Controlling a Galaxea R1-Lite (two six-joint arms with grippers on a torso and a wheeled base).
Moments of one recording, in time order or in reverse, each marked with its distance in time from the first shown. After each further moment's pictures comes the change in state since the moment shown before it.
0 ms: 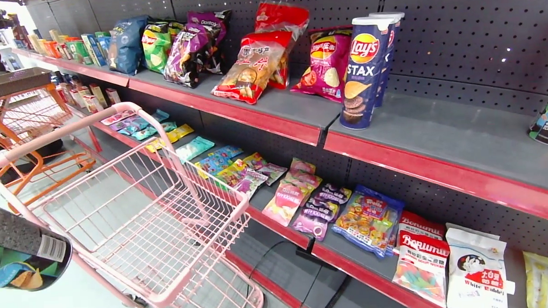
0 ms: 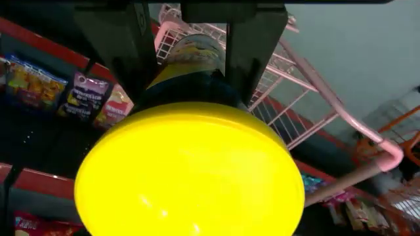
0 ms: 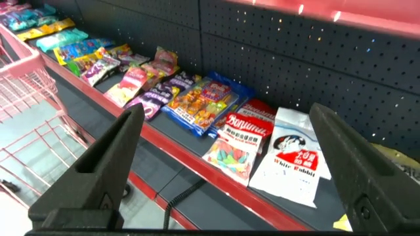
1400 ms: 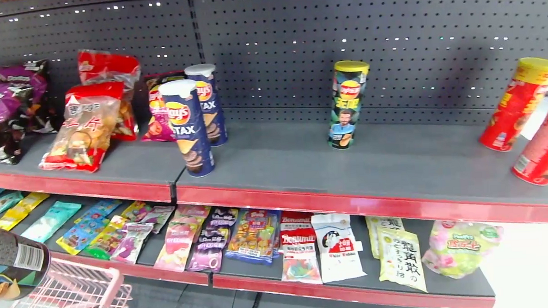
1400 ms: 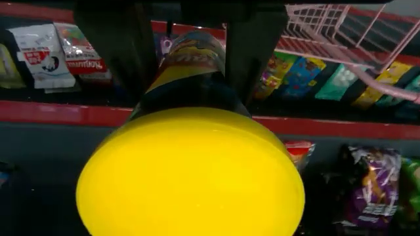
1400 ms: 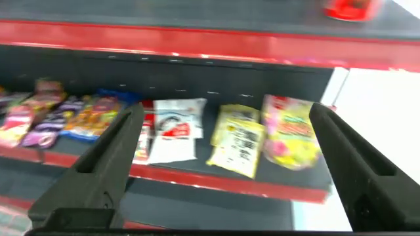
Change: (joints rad) left arm 0.002 -0.086 0.028 -0.001 0.044 0.057; right arm 0.000 0.000 0.000 0.000 0.001 0.002
